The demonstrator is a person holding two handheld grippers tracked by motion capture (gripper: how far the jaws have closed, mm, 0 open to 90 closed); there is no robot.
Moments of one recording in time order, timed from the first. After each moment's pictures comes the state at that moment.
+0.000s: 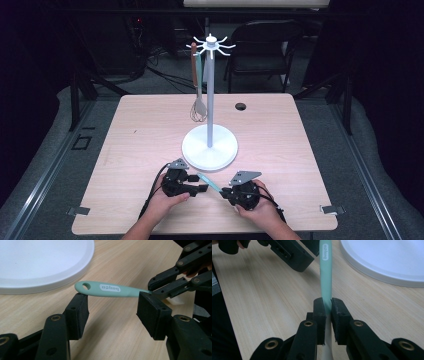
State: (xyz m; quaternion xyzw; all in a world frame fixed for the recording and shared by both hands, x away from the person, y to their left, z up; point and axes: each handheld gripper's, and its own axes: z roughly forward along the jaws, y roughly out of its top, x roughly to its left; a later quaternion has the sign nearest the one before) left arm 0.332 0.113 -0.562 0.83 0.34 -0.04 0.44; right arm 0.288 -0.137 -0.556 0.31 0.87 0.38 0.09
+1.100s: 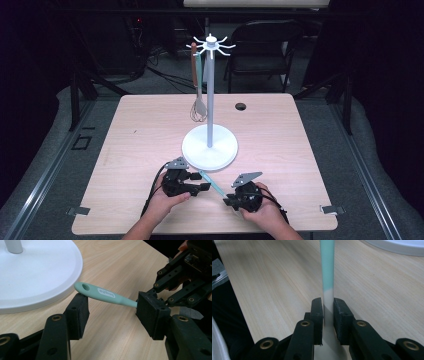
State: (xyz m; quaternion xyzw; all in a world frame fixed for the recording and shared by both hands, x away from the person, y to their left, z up) left arm 0.326 0.110 -0.547 0.82 0.32 -0.03 0.48; right arm 0.286 -0.147 -0.562 0.33 0.88 0.34 0.03
